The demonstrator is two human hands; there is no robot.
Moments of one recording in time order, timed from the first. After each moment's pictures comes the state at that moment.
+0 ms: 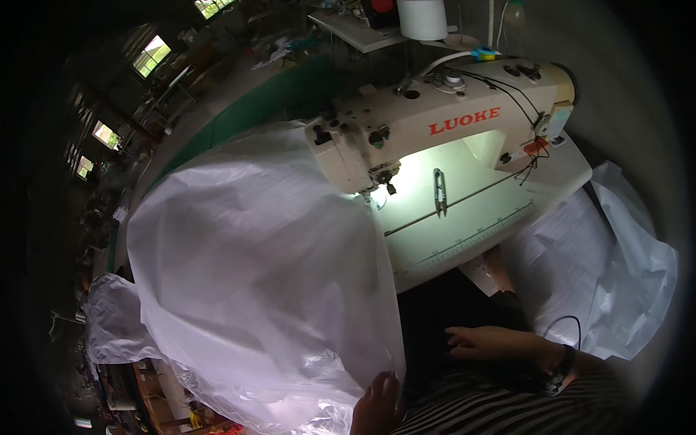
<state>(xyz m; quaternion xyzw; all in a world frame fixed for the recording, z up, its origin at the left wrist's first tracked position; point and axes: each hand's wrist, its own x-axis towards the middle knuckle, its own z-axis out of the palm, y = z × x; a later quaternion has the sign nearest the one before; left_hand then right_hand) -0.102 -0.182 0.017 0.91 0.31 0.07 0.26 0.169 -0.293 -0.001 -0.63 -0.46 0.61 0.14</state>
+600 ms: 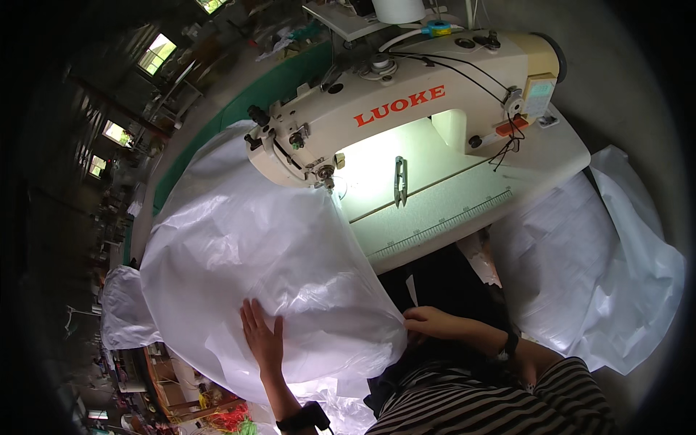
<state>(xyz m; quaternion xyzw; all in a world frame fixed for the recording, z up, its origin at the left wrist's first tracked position) -0.095 -0.041 0.007 0.84 0.54 0.06 0.00 0.179 -0.277 -0.071 -0.53 -0.23 0.71 0.39</state>
